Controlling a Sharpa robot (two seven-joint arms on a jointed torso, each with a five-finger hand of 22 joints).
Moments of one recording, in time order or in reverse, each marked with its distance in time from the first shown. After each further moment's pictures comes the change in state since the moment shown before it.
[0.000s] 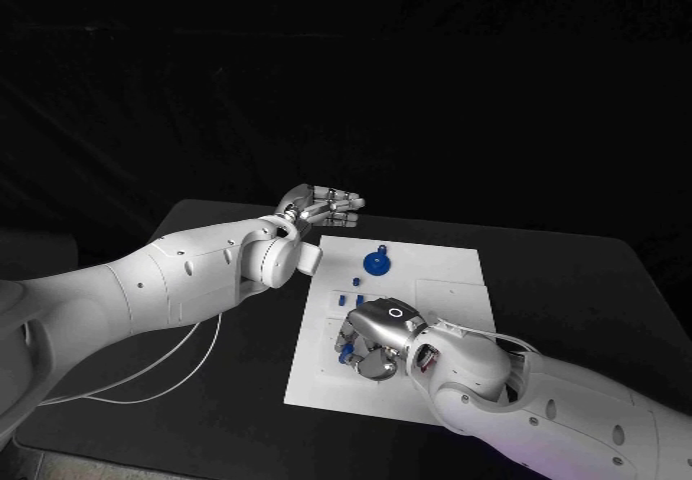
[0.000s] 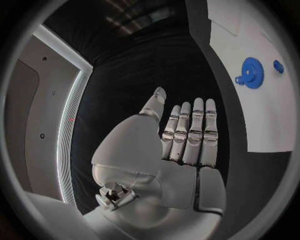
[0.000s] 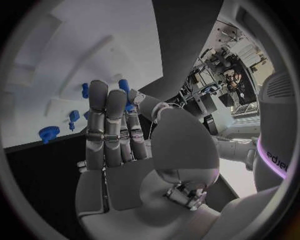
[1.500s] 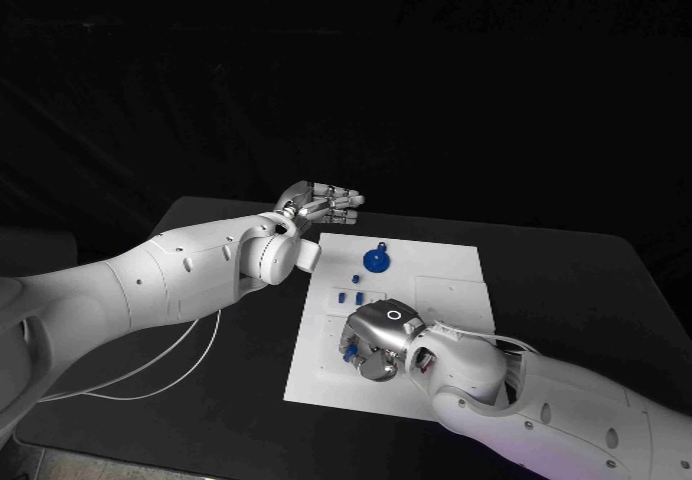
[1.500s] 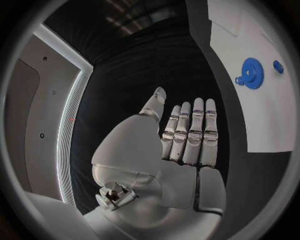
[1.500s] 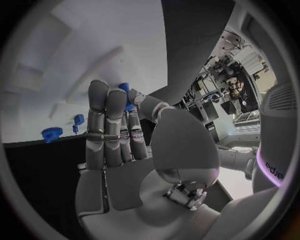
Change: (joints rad) left arm 0.000 -0.002 0.000 -0.003 0.000 0.010 -0.001; left_hand 0.000 0.000 0.000 0.000 0.000 -0.004 0.004 0.000 0.000 0.000 0.000 0.000 0.000 0.000 0.000 0.000 0.000 0.000 0.000 0.000 0.000 0.000; right arm -0.002 0.008 -0.019 -0.015 -0.068 0.020 -0.025; right_hand -0.005 -0.004 0.001 -0.010 0.004 0.002 0.003 0.003 0.000 0.002 0.002 0.000 0.000 0.000 0.000 -0.003 0.002 0.001 0.002 0.002 -0.006 0.013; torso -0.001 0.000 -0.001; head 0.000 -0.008
